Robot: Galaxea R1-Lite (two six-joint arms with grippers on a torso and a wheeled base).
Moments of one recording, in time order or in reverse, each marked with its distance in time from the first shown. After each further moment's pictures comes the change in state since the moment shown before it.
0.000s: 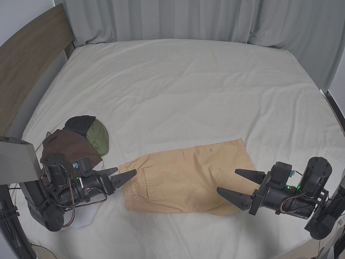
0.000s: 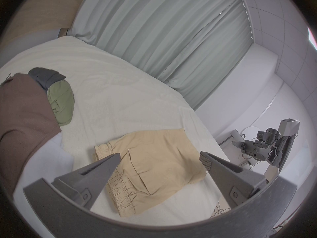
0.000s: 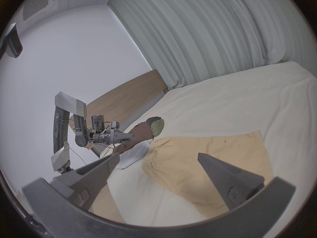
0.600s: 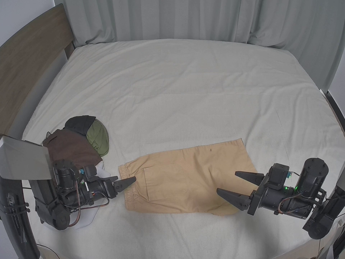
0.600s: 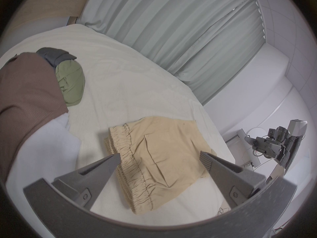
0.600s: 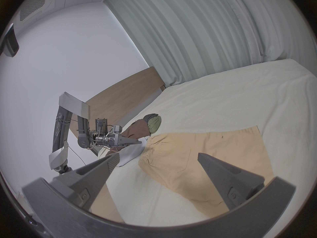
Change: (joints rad) left arm 0.038 0.144 -0.039 0.000 -0.001 -0.001; right arm -0.017 0.033 0.001 0.000 0.000 0.001
